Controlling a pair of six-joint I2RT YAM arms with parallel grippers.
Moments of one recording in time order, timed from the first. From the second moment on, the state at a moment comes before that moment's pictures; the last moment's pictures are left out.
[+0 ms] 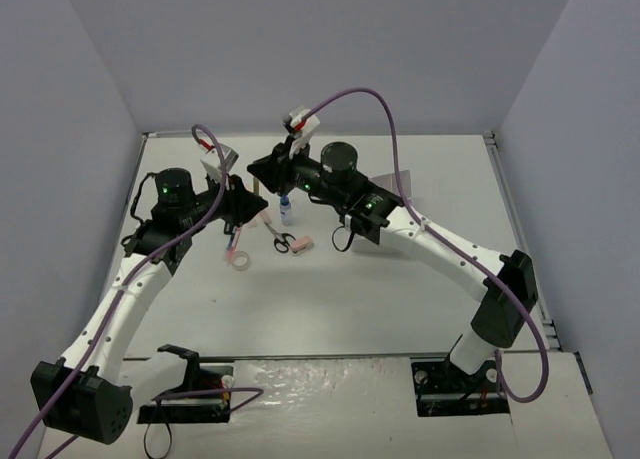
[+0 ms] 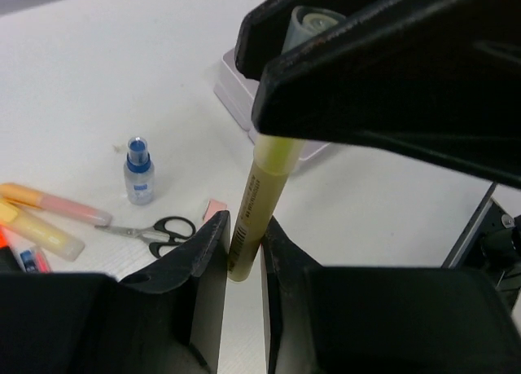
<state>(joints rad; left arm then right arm) -0.23 1.07 1.01 -0.24 0.59 -0.17 0.87 1.62 1.46 0.18 -0.15 0.24</state>
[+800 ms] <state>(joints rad) -0.18 1.03 1.09 0.01 0.55 -0.18 0.73 1.50 1.73 -0.19 -0.39 0.20</state>
